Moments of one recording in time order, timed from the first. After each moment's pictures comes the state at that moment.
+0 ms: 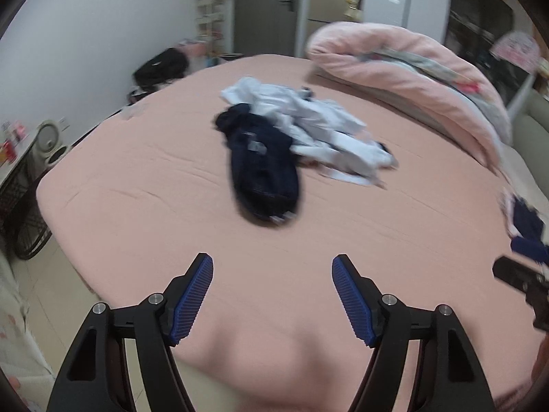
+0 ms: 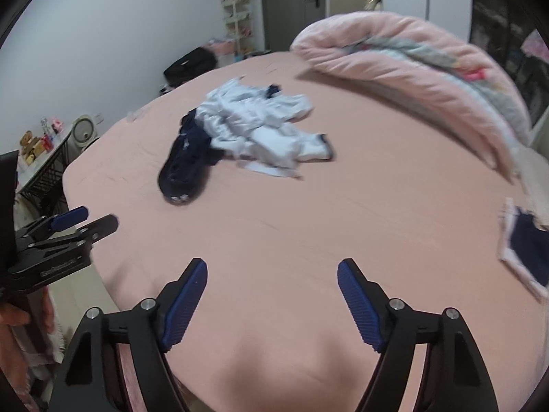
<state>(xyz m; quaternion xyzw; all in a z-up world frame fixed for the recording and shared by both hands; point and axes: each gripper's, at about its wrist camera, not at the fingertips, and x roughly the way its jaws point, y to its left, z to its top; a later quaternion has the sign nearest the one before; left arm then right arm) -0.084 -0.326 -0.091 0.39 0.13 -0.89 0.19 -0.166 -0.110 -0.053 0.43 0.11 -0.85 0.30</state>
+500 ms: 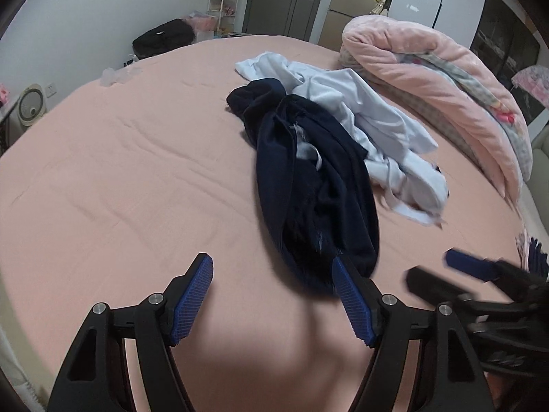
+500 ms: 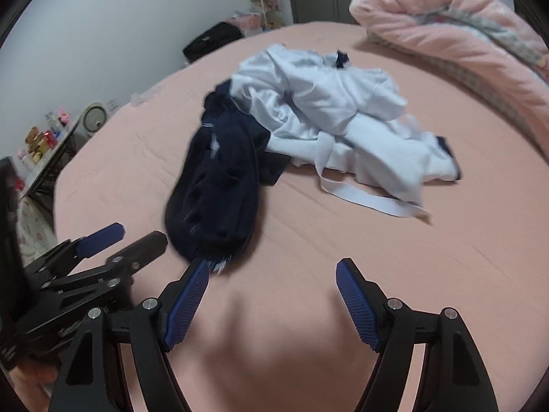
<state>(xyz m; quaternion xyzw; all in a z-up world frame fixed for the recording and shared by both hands) -0.172 -0.421 -0.160 0.40 0.20 -0.88 0.17 -0.259 -0.281 -0.147 0.48 0.10 -0.81 0.33</state>
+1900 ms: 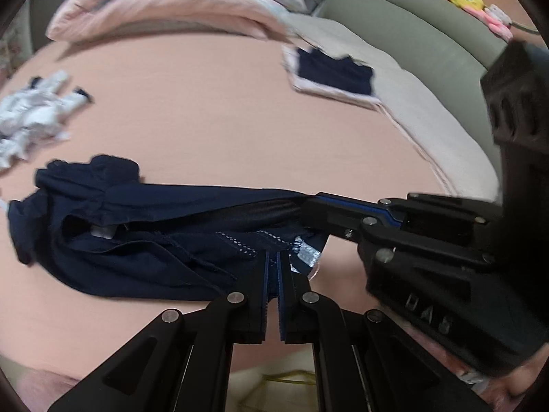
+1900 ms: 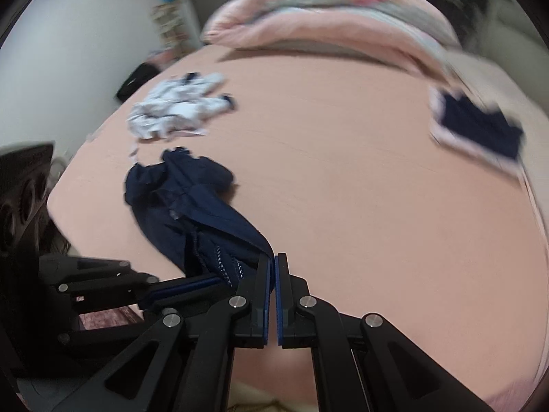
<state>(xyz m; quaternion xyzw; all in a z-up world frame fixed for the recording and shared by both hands) -0.111 0.027 -0.092 0.52 0.04 -0.82 -0.22 -0.111 0.121 -0.075 0.49 -0.02 -0.85 0.18</state>
